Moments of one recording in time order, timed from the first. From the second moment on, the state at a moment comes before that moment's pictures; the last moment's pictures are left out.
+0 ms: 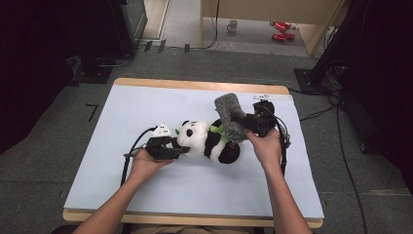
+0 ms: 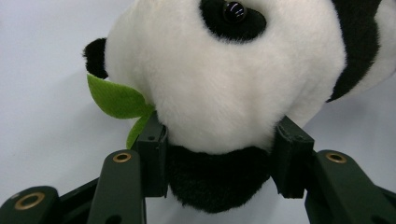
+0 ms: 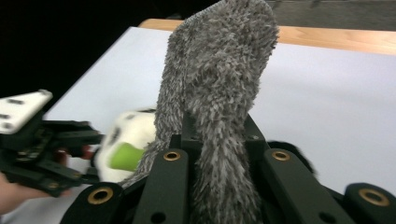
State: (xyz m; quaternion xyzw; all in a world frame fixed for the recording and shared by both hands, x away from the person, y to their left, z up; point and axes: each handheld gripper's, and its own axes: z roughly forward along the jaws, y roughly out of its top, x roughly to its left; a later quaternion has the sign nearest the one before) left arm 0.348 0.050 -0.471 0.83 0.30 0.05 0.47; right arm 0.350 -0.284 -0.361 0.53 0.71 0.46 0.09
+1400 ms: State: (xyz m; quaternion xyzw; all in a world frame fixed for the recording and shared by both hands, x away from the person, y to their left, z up) left arm 0.344 0.047 -0.472 0.83 0.30 0.06 0.46; right arm 0.351 -0.343 -0.371 0.58 0.67 0.46 0.10
